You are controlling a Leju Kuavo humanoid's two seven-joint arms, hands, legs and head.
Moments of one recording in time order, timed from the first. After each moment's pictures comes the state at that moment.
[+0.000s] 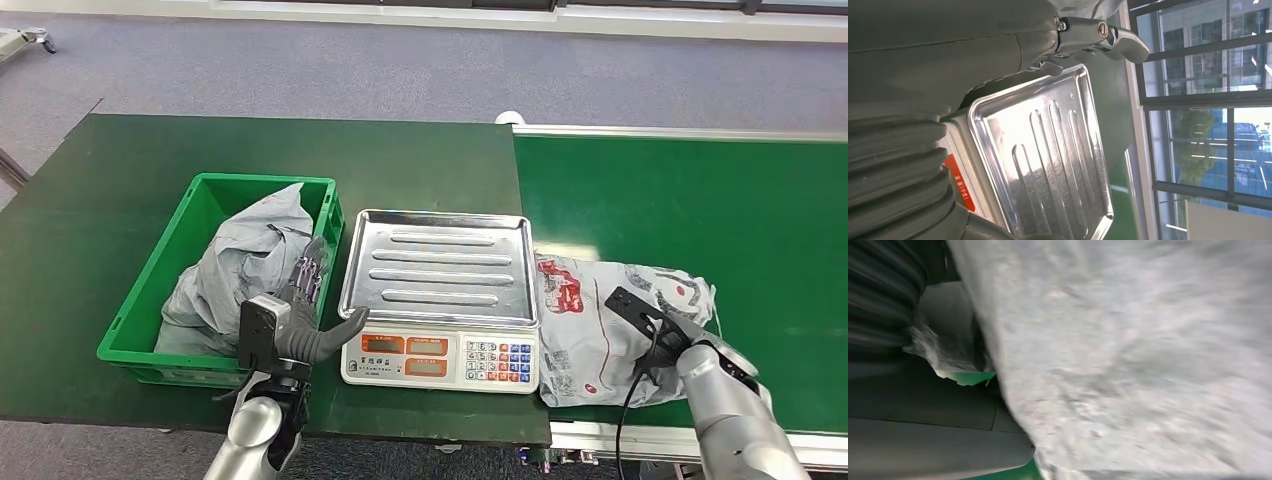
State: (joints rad) left arm -0.08 -0.13 -0.23 -1.26 -0.02 0.05 -0.42; right arm -0.63 -0.10 -0.39 -0.50 1.35 0.26 -0.03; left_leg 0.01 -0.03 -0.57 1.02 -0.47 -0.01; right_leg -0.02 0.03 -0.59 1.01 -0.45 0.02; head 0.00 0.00
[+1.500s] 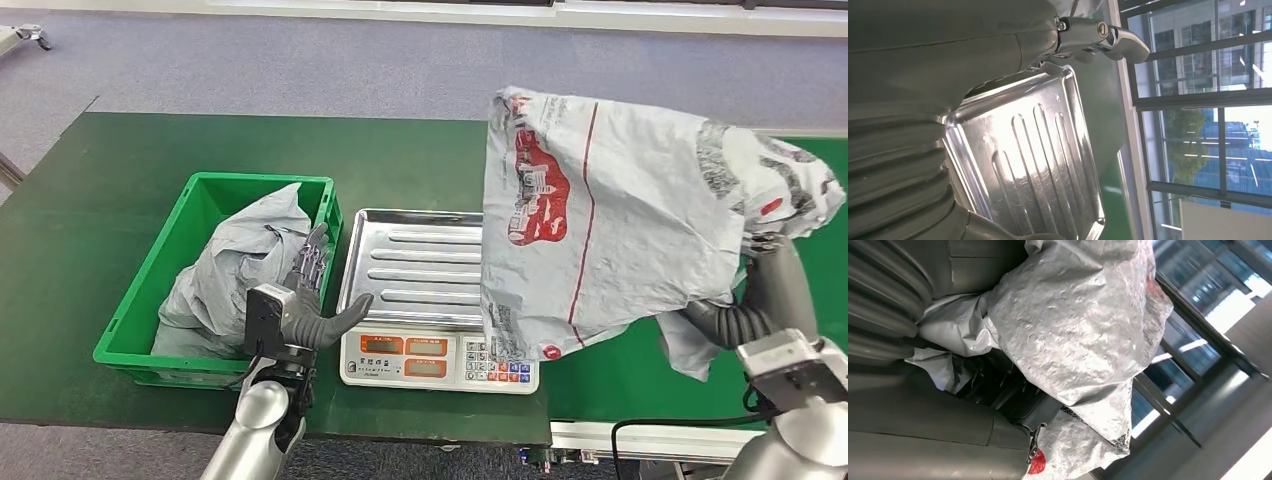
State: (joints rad) left arm -0.15 -0.14 -0.22 -1.19 -0.03 0.06 -0.46; right arm -0.26 0.21 -0.48 -1.95 0.70 0.69 -0.70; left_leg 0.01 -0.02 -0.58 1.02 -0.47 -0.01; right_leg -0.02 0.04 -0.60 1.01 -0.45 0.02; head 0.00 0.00
